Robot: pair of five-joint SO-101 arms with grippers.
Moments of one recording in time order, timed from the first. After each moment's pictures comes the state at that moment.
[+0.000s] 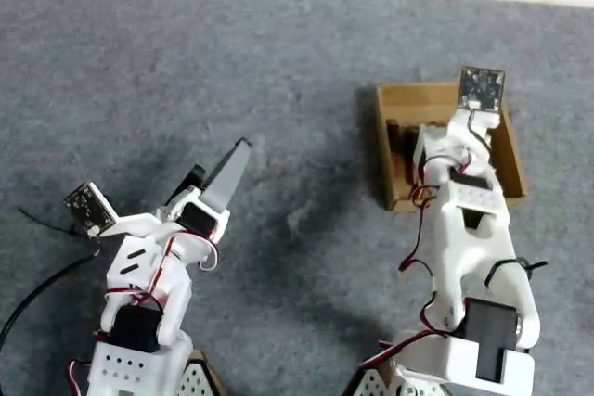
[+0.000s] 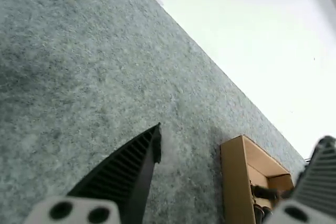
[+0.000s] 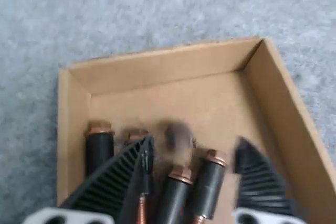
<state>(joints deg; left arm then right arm) 4.9 -103.4 96.1 31.2 54.1 5.5 -8.4 44.2 7.6 5.3</state>
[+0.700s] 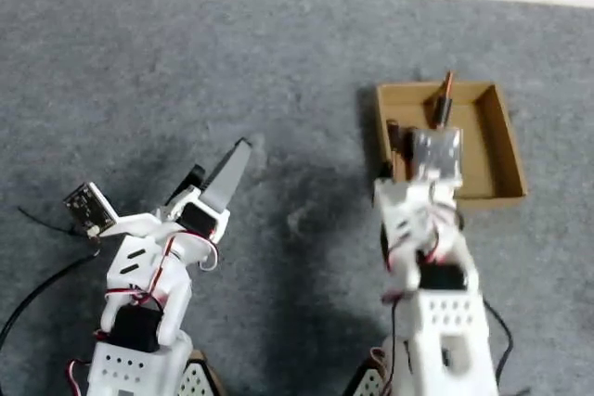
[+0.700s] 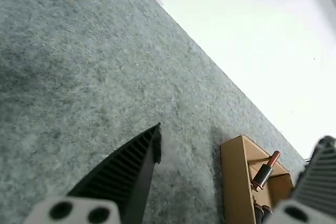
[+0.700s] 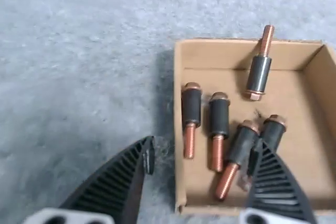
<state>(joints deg) 4.9 -103.4 96.1 31.2 54.1 -7.4 -65.2 79.8 20.1 4.7</state>
